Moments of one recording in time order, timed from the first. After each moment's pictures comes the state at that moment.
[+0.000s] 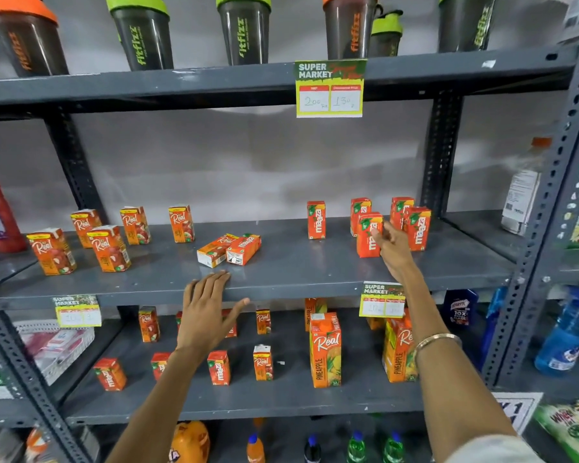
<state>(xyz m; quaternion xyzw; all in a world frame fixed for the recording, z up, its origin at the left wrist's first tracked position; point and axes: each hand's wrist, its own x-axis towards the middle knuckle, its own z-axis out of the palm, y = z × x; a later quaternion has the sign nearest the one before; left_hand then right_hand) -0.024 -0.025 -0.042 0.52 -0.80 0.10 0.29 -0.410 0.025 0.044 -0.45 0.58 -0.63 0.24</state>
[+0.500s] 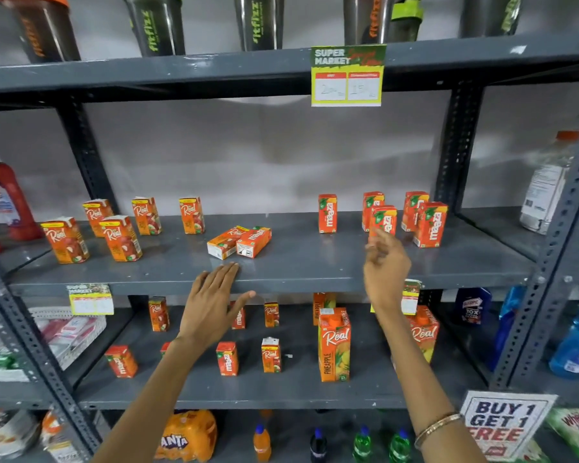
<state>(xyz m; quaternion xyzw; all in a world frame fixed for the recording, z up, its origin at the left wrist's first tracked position) -0.018 -0.021 -0.032 0.49 -0.82 0.12 0.25 -0.327 0.060 0.020 -0.42 0.61 -0.67 -0.03</state>
